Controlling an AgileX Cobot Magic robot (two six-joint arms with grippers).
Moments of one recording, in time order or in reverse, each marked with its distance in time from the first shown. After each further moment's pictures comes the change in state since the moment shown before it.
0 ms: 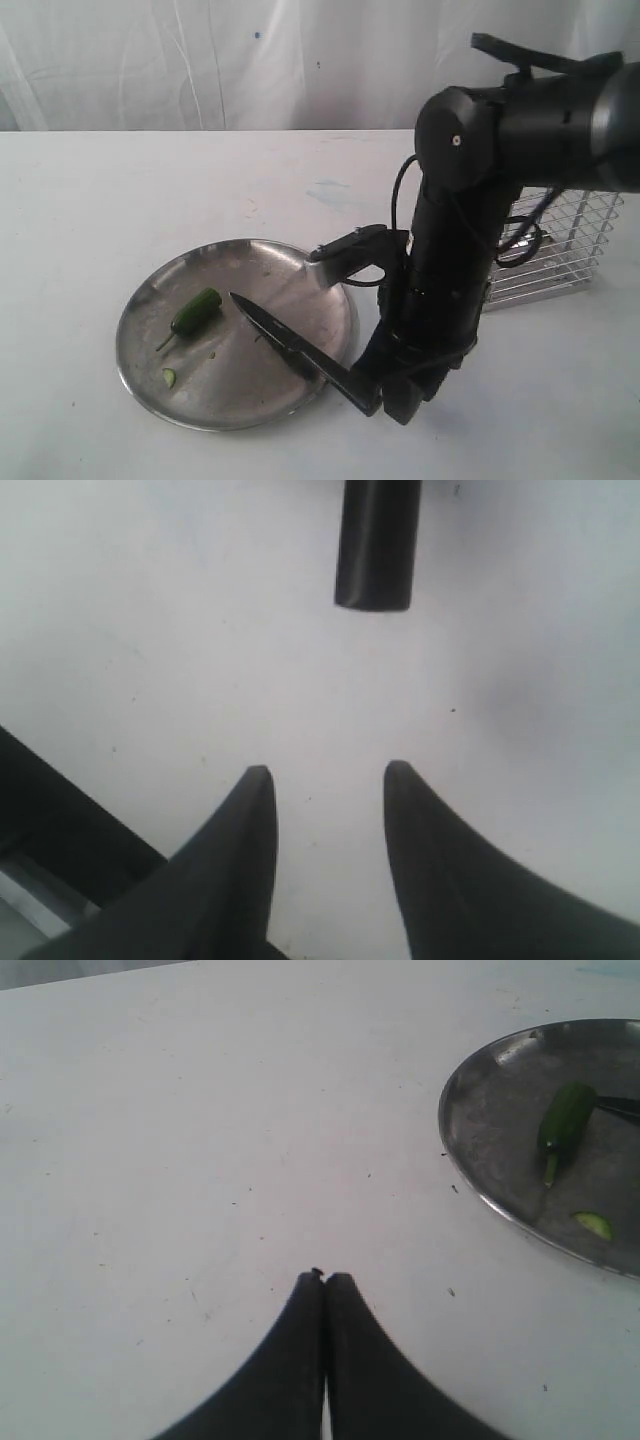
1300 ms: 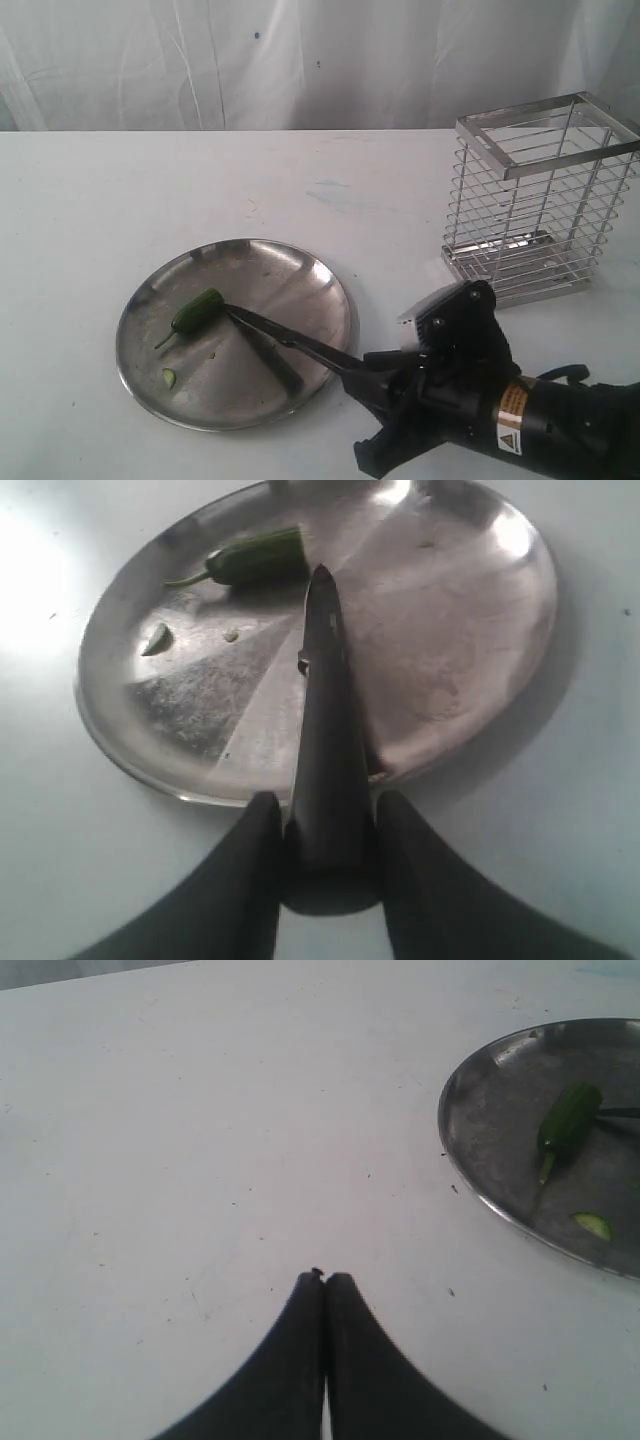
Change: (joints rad) left arm 0.000 0.000 0.000 0.000 0.000 0.000; right arm 0.016 -0.120 0.874 -0.615 -1.956 0.697
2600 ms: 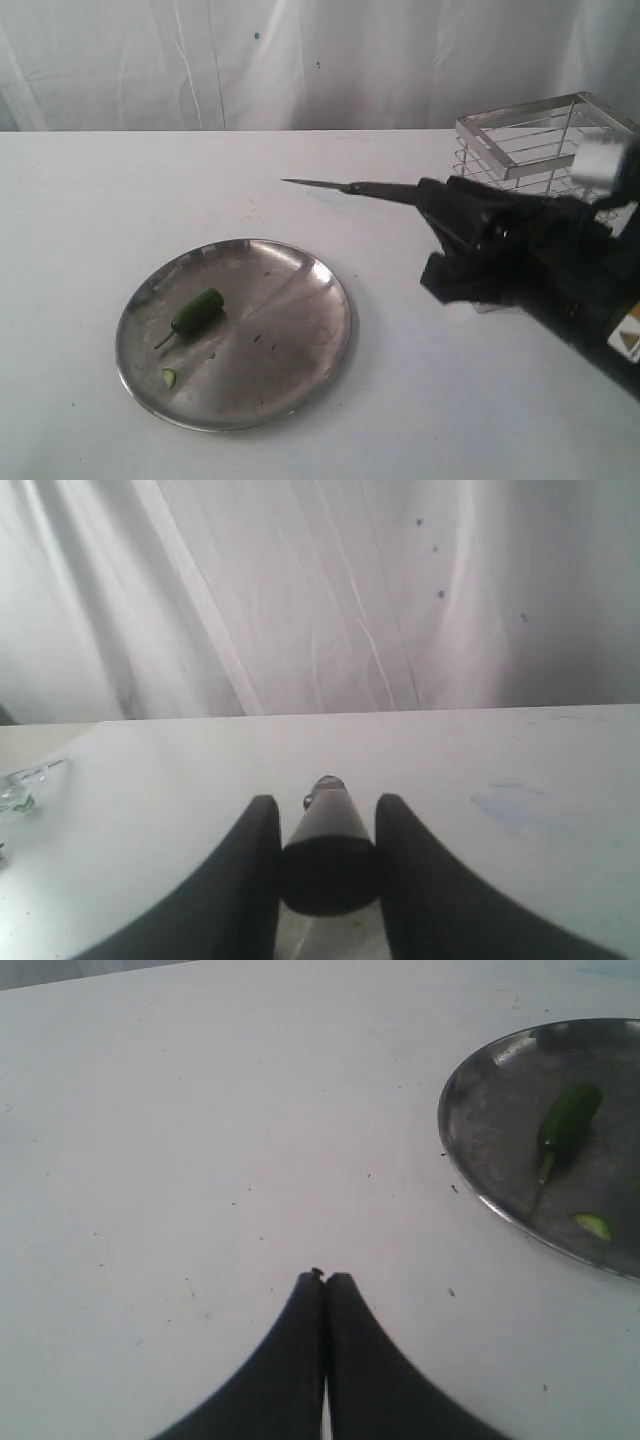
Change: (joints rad) left arm 0.000 0.000 0.000 0.000 0.000 0.000; right arm -0.011 -0.487 -0.026 0.381 0.044 -0.068
